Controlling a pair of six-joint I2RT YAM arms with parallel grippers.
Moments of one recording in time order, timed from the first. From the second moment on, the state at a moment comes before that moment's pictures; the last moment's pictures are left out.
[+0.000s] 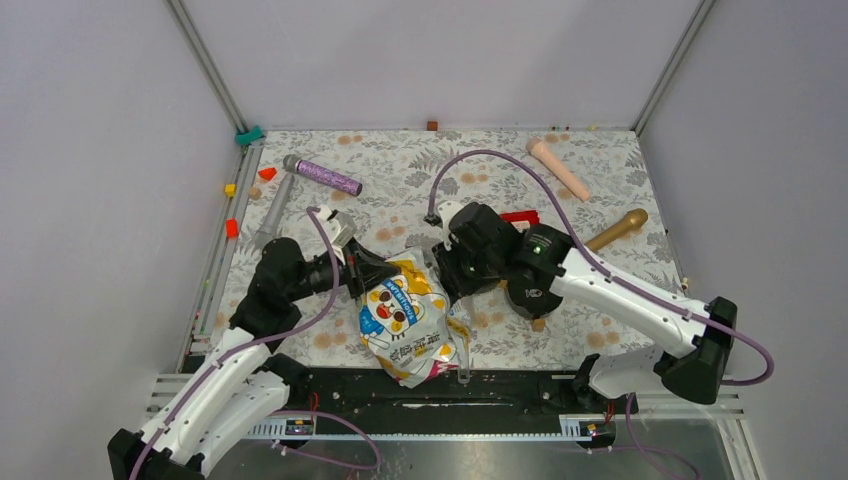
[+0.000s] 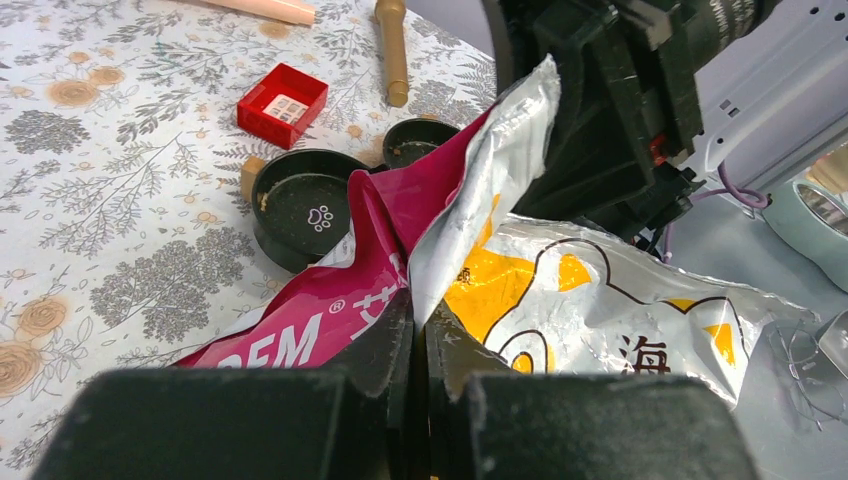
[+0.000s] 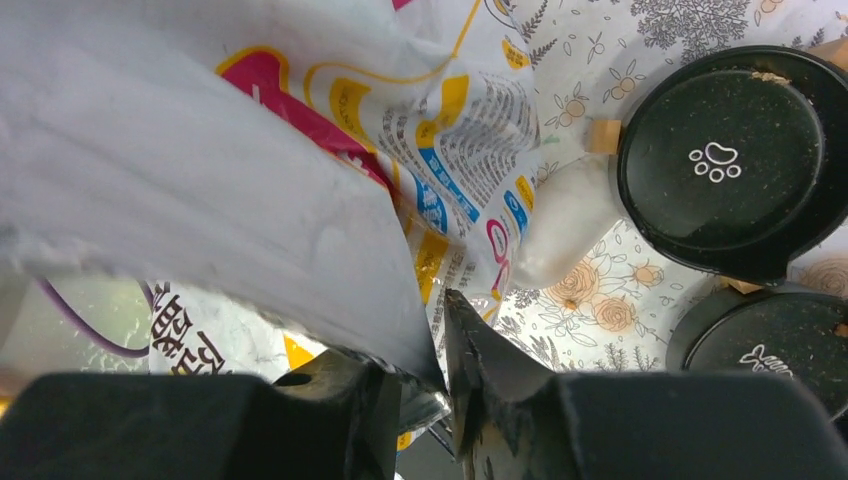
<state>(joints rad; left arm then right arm) -0.47 0.68 0.57 0.04 0.72 -0.27 0.99 1.36 1.33 -0.86 -0.05 0.32</state>
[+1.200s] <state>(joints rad) -0.84 0.88 1.00 -0.52 0.14 -0.74 0.82 1.12 1.00 -0.35 -0.50 0.55</state>
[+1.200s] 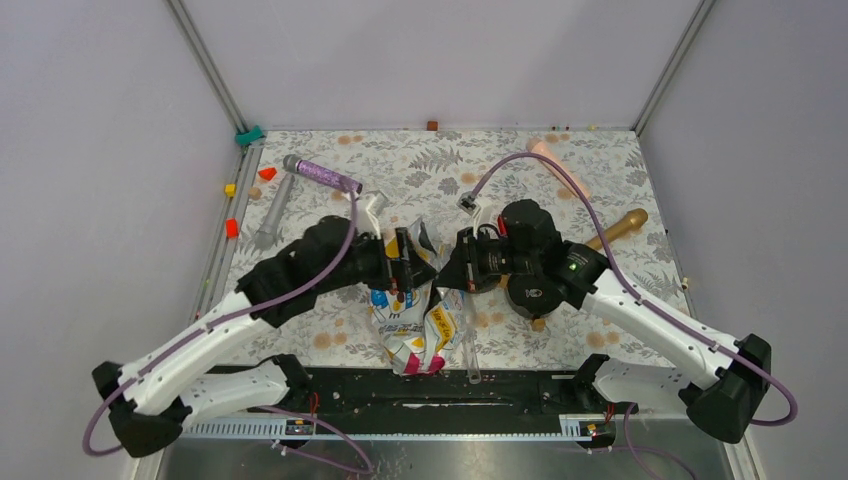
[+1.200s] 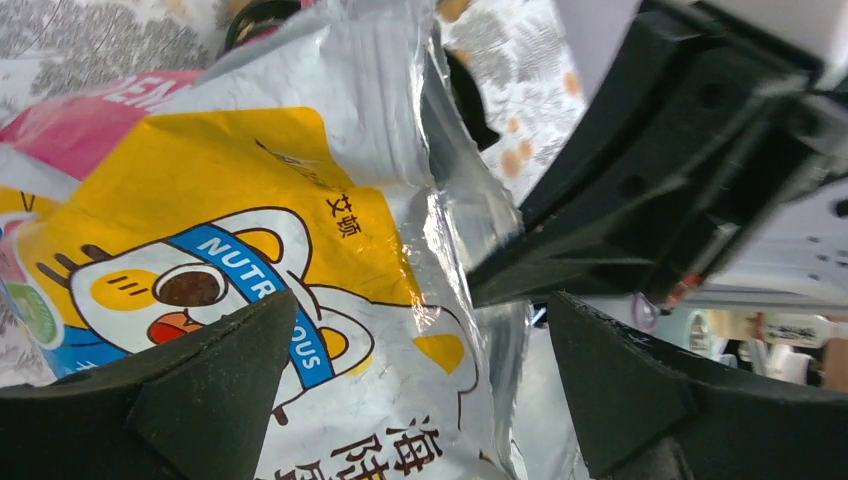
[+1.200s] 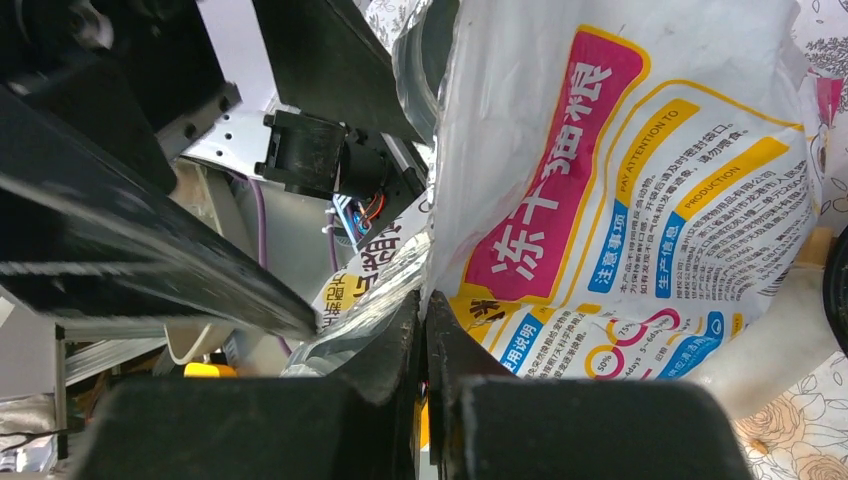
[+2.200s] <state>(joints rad) -1.14 1.22 1.23 -0.78 -0.19 -0.85 0.82 1.03 0.96 -0.41 -0.39 0.50</state>
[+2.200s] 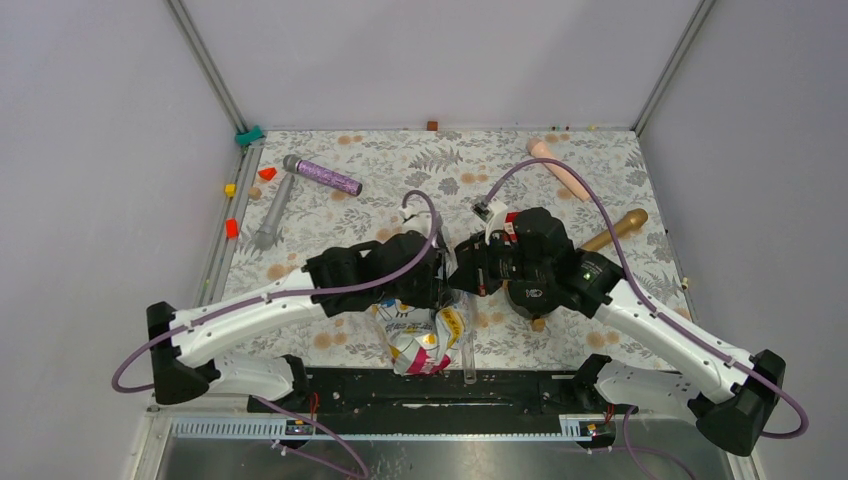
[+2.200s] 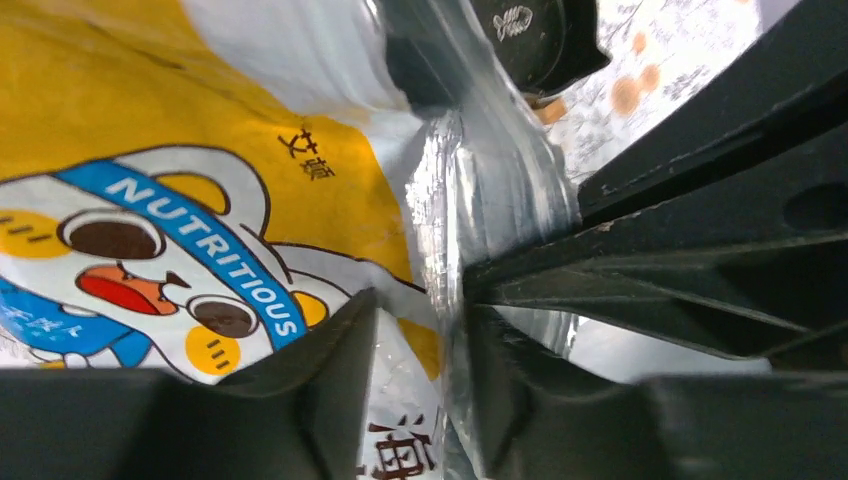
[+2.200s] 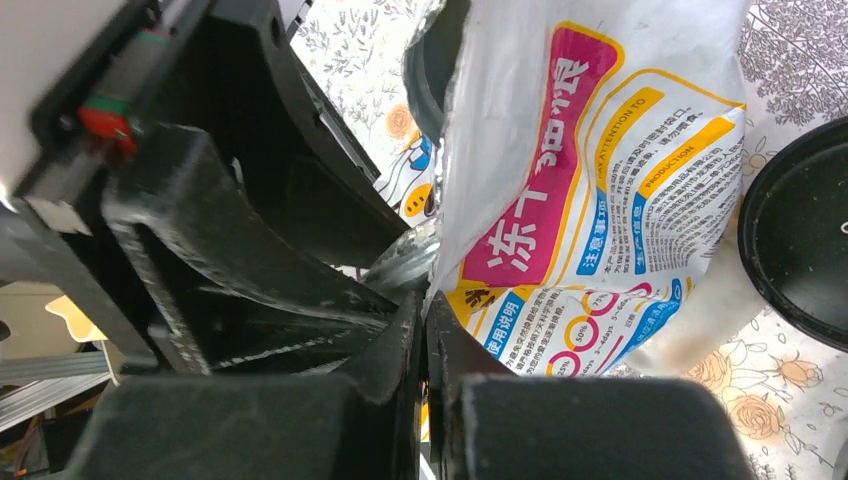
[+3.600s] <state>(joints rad) -0.74 1.02 1.29 -1.09 -0.56 -0.79 0.84 1.25 1.29 -0.61 -0.13 0.32</state>
